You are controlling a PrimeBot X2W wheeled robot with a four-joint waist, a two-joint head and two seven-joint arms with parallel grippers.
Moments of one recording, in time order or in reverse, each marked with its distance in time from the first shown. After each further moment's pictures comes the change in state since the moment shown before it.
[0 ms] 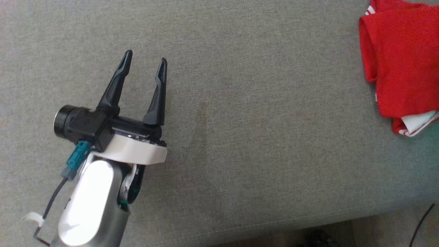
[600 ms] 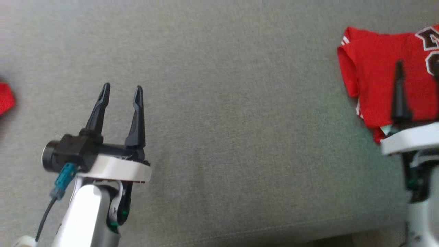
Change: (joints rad) left arm 0.130 0.001 0.089 0.021 -0.019 0.030 0.000; right arm 0.310 0.279 0.073 -0.446 0.018 0.000 -0.157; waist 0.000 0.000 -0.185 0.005
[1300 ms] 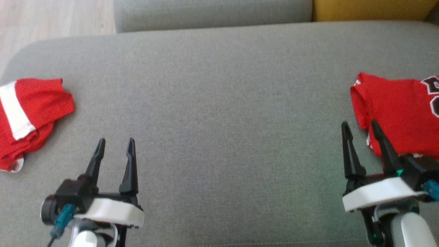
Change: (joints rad) left arm 0.229 0.021 0.030 -0.026 -0.034 0.052 0.027; right arm 0.254 0.074 0.157 -0.036 0.079 0.000 -0.058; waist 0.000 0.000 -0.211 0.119
